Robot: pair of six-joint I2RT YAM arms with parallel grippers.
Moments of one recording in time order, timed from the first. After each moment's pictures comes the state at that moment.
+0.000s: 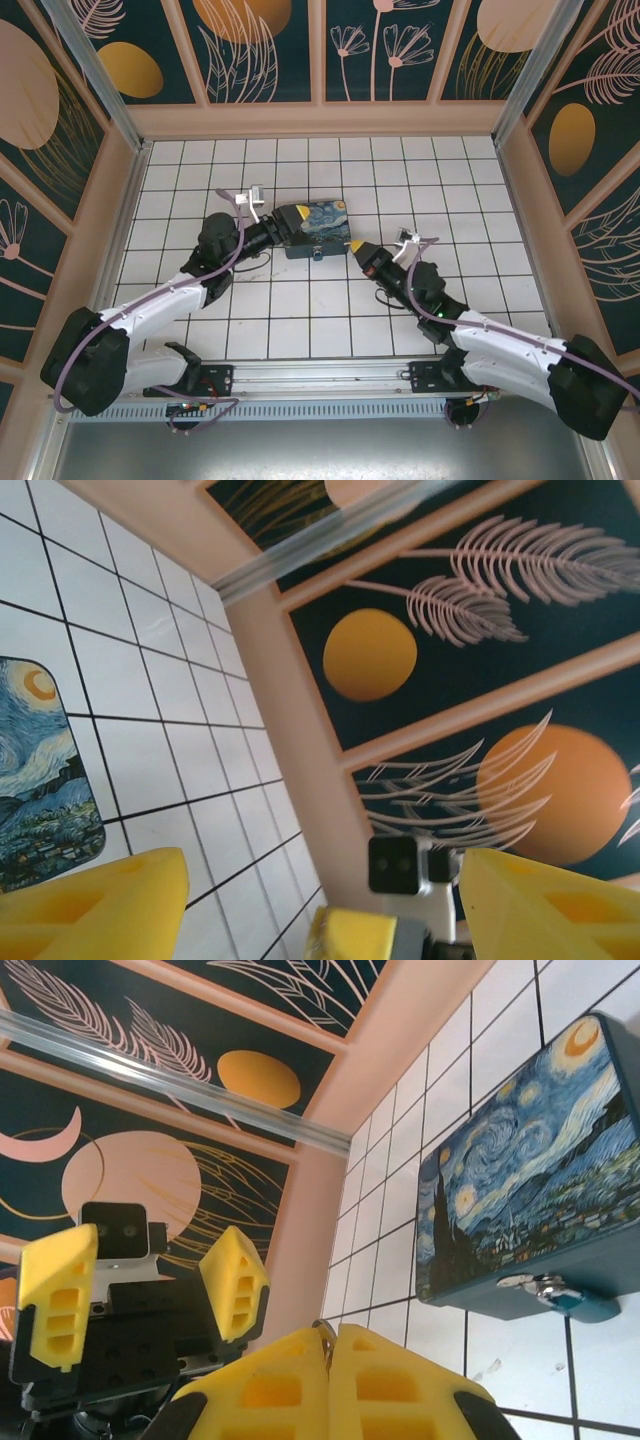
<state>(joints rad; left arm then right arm) -0.56 1.22 0.56 0.65 0.43 -1.16 0.86 0.94 0.27 0.62 0.13 1.20</state>
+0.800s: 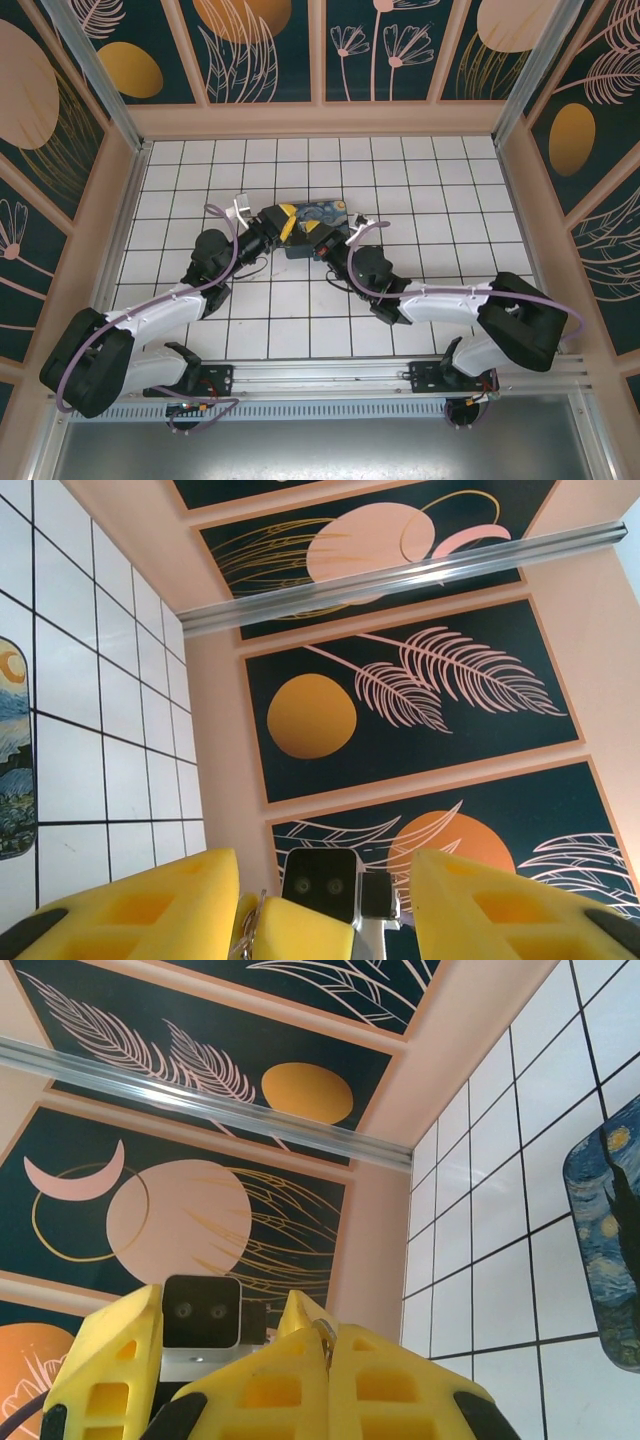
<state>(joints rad) -0.56 1.21 0.44 0.88 0.33 -1.43 1.02 1.43 0.57 0.89 0.32 1.28</state>
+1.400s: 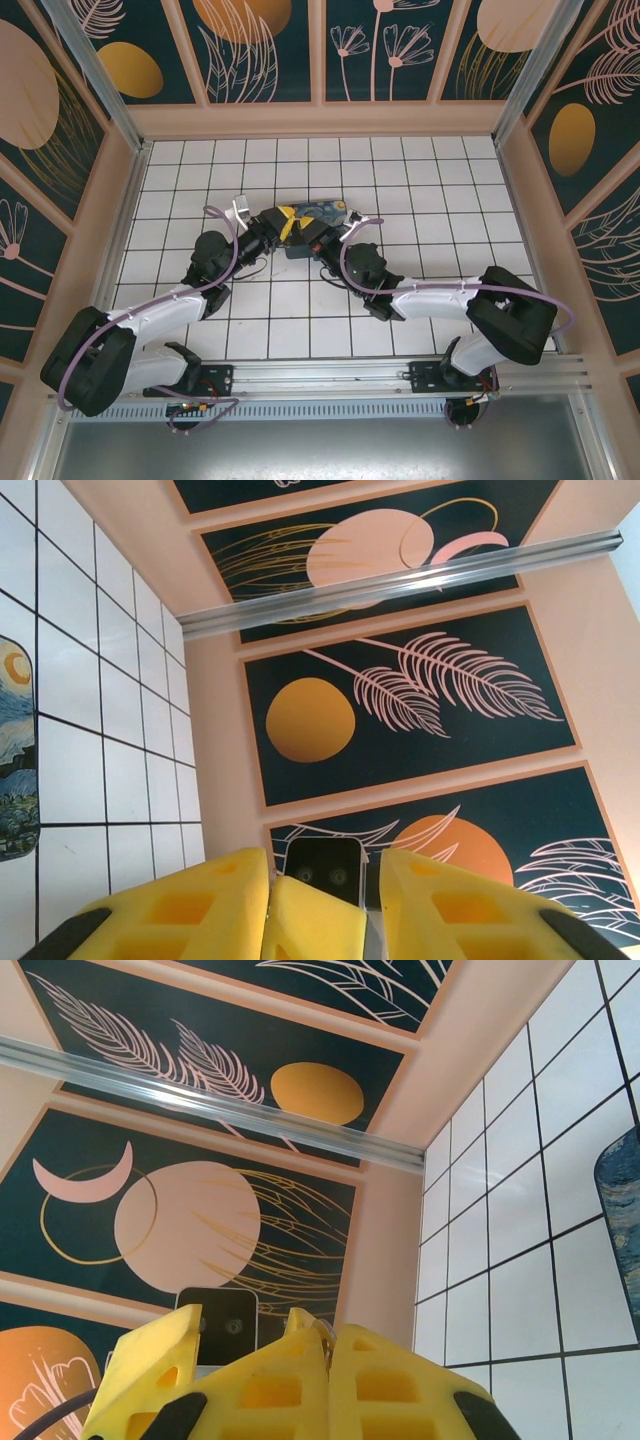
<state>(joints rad) -0.56 1.22 0.43 0.91 0.32 -1.45 1.02 1.48 0.61 0.92 0.32 1.28</state>
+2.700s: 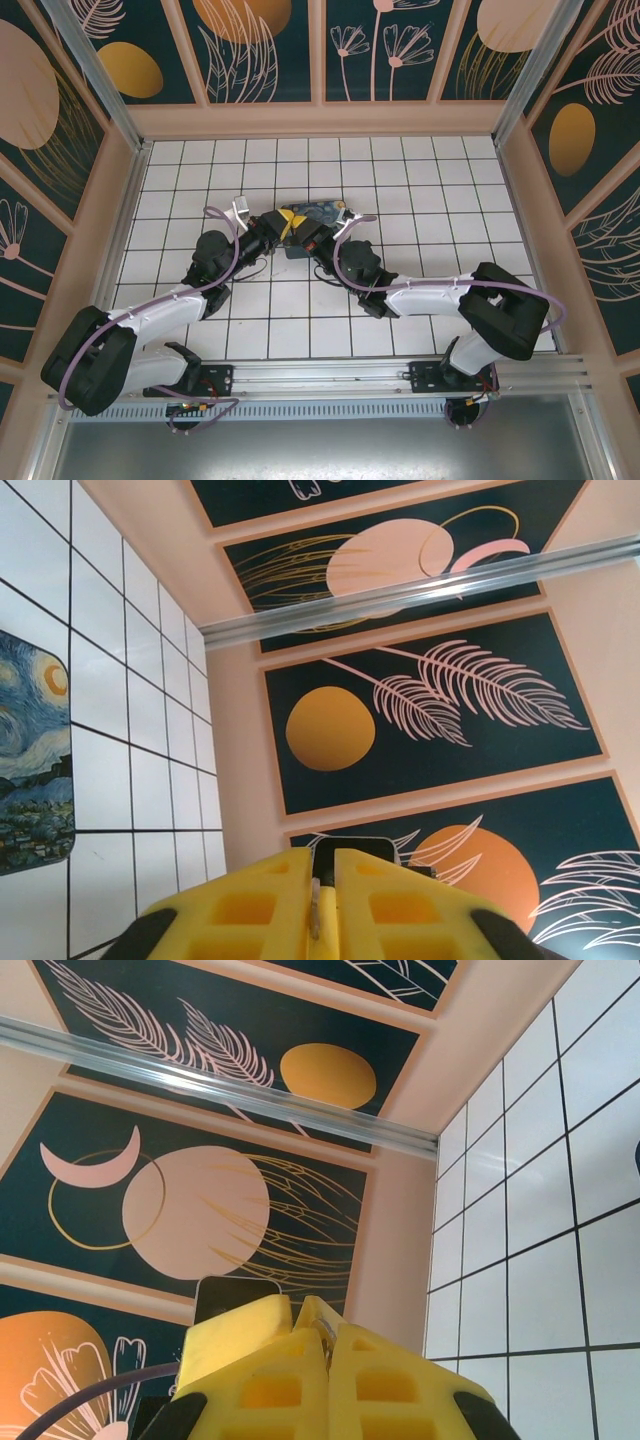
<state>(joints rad) -0.56 1.22 0.42 0.88 0.30 -1.42 1.03 1.53 0.65 0.94 0.29 1.28</state>
